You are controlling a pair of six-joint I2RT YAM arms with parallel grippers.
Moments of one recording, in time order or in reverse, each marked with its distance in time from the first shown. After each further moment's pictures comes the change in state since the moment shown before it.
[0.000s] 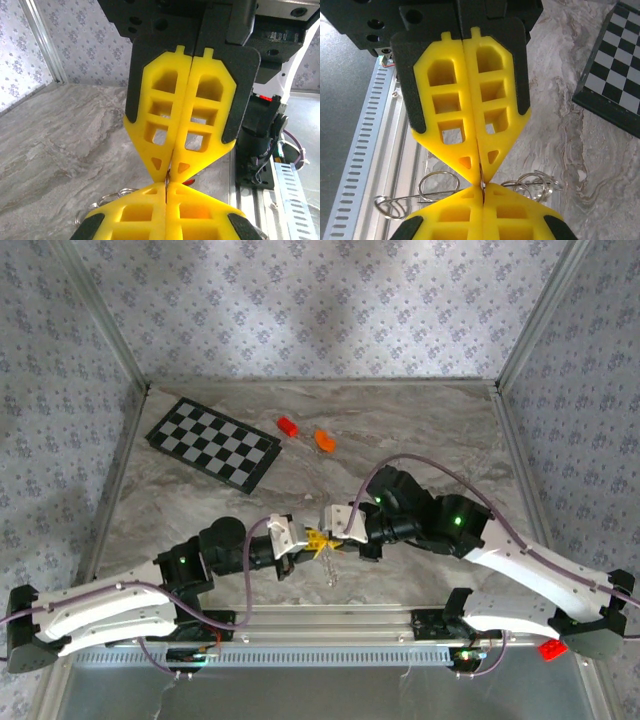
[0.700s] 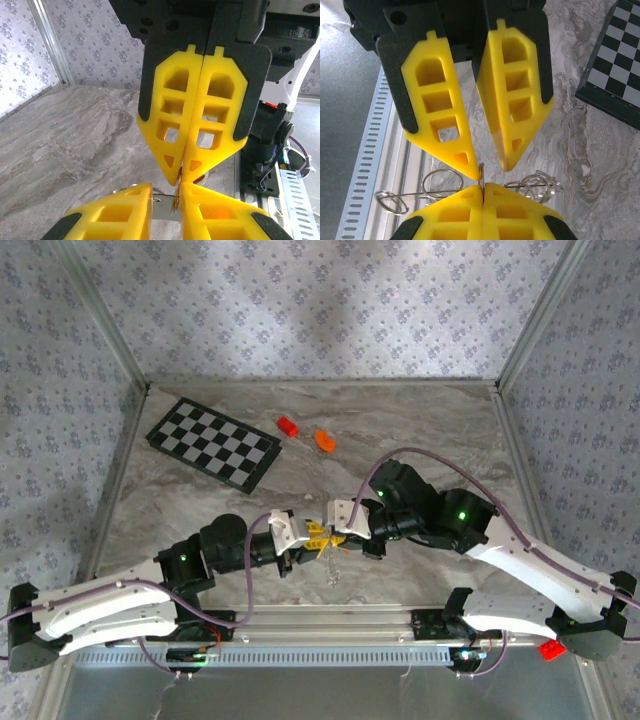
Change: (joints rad) left arm 0.000 0.032 0.042 -0.008 -0.026 -0.011; right arm -0.037 0.023 0.078 -0.096 -0.030 0.002
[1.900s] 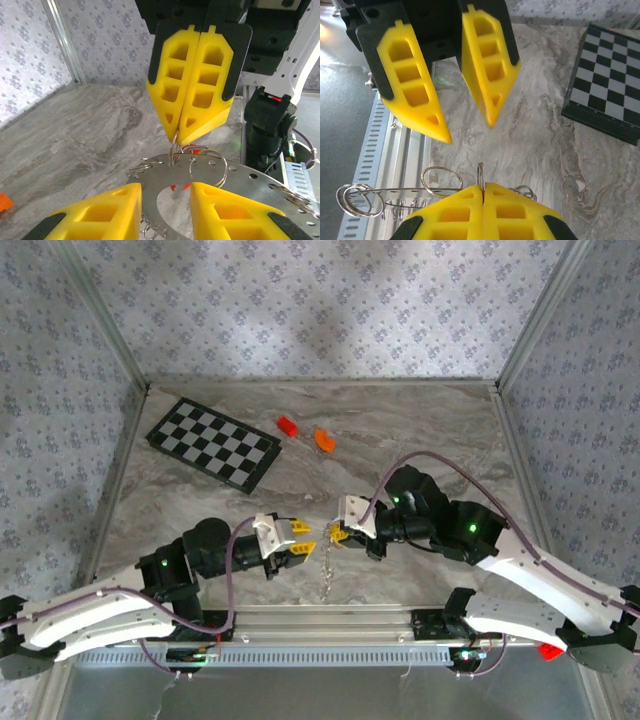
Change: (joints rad) left arm 0.000 -0.112 0.000 -0.117 -0.030 0.018; right arm -0.026 -0.099 -0.120 0.170 -0.027 0.100
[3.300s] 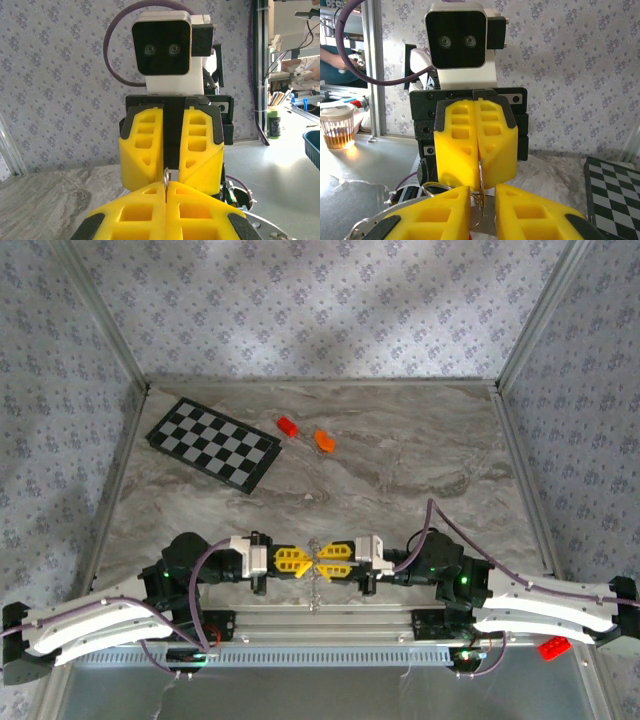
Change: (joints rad) left arm 0.000 -0.116 -0.182 0.391 0.310 0.013; right arm 0.316 -0.278 -0.584 1.007 0.173 0.264
